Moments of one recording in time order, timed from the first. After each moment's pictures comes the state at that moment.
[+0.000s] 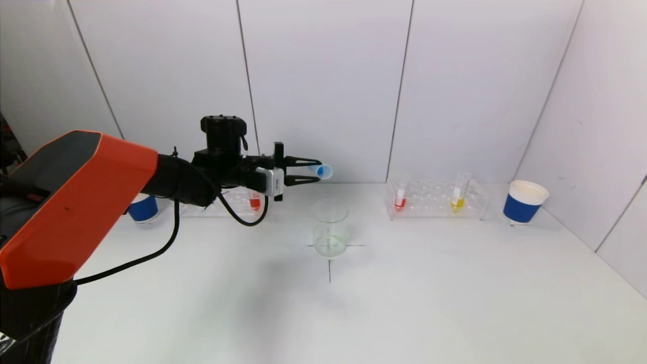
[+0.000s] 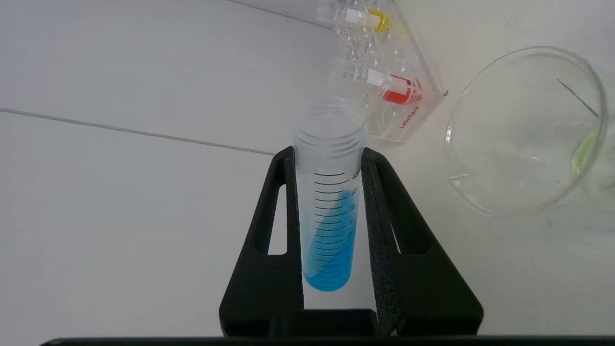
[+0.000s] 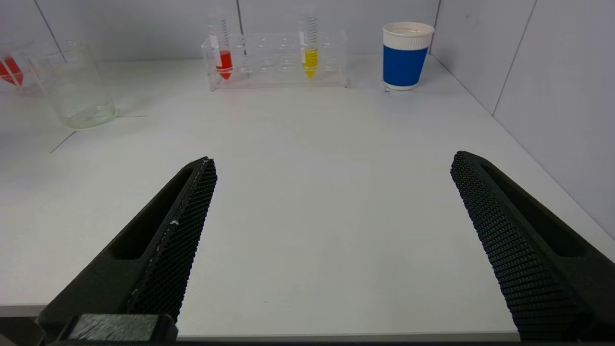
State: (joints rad) left arm -0.28 2.27 -1.57 -0.52 -1.10 1.46; right arm 0.01 0.00 0.00 -0.01 -0.02 0.04
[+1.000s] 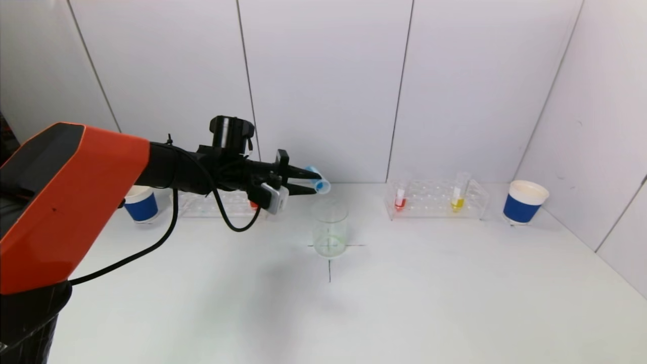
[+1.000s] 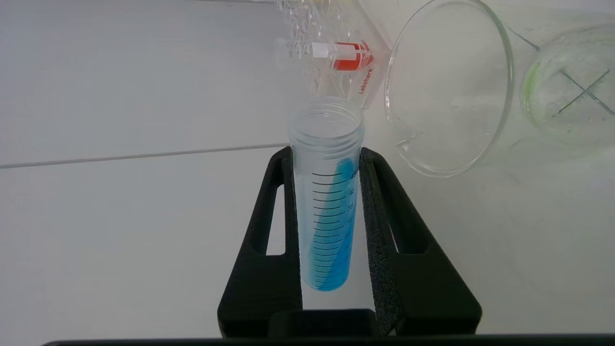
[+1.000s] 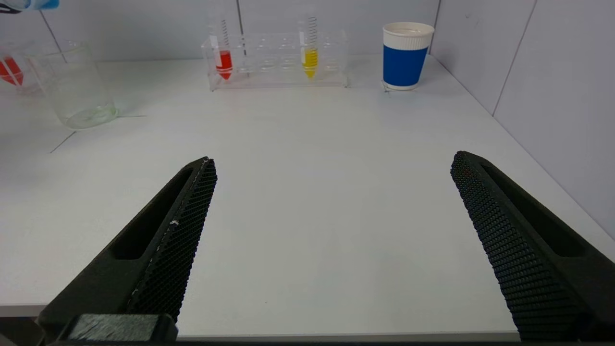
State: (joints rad) left arm -0.30 2.25 -1.65 -0.15 -0.99 1.86; right arm 0.01 0.00 0.00 -0.01 -0.02 0.04
